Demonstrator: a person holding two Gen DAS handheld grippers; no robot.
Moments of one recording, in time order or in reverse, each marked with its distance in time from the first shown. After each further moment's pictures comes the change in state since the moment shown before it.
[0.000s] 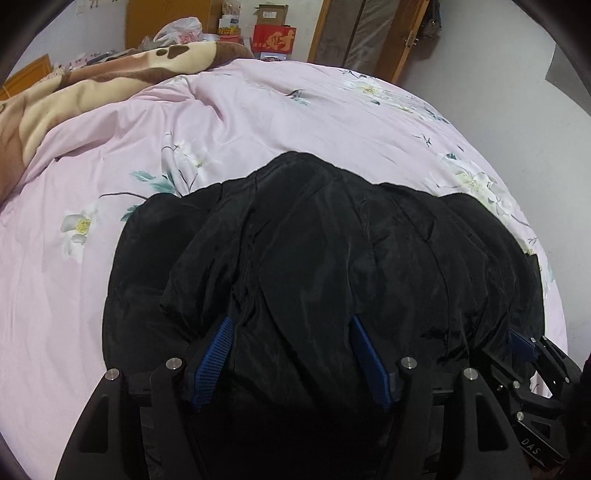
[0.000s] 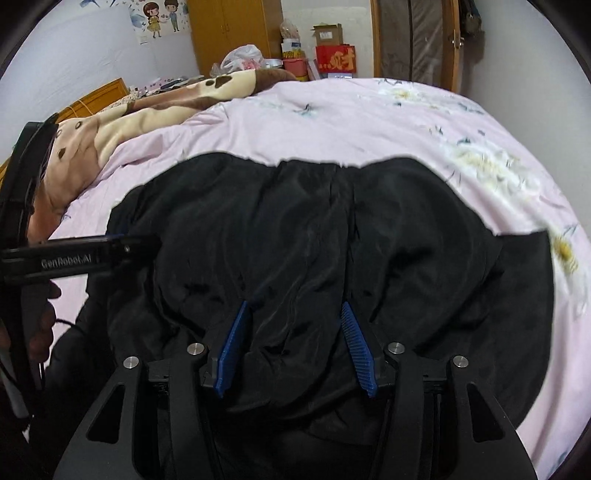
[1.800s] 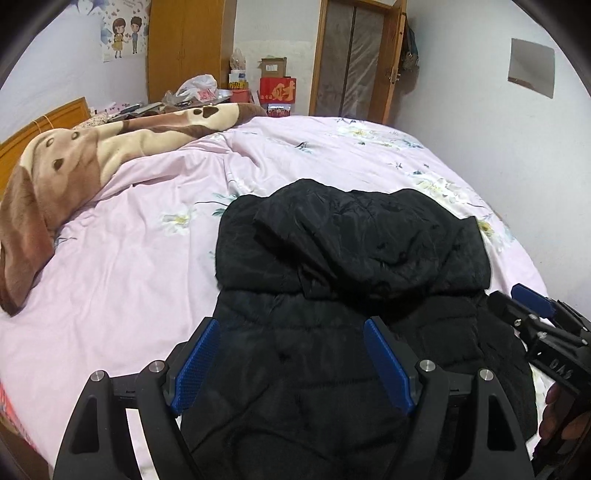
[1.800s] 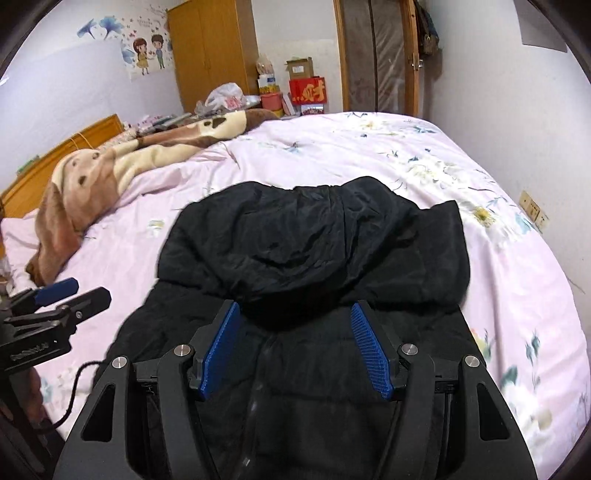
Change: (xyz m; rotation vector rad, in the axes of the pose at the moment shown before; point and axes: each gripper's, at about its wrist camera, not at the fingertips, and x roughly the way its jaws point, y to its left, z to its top) left arm -0.200 0.003 -0.144 0.050 -0.203 0.078; right arm -0.175 0.067 -0.079 0.093 -0.144 -0.078
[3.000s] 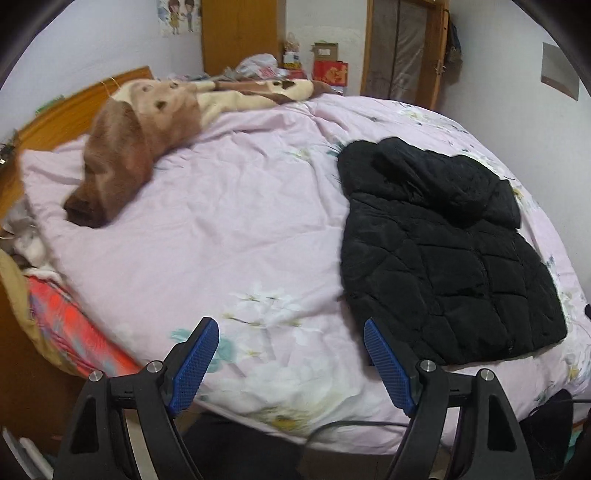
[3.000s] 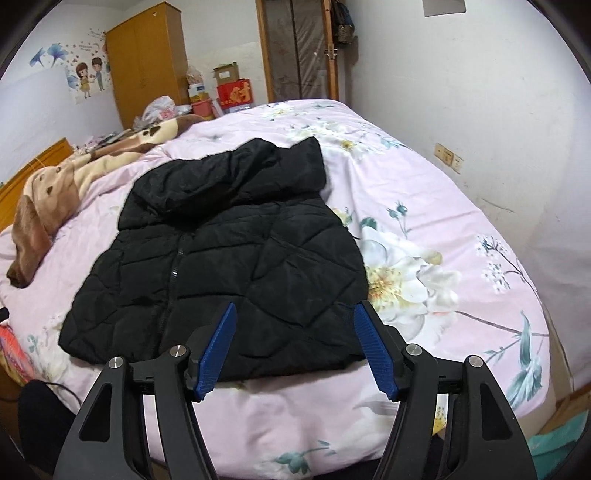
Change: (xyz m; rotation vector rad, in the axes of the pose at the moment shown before) left arm -0.123 0.134 -0.143 -0.078 0.086 0.130; right arm -0.142 -0.077 -0.152 0.170 0.012 -0.226
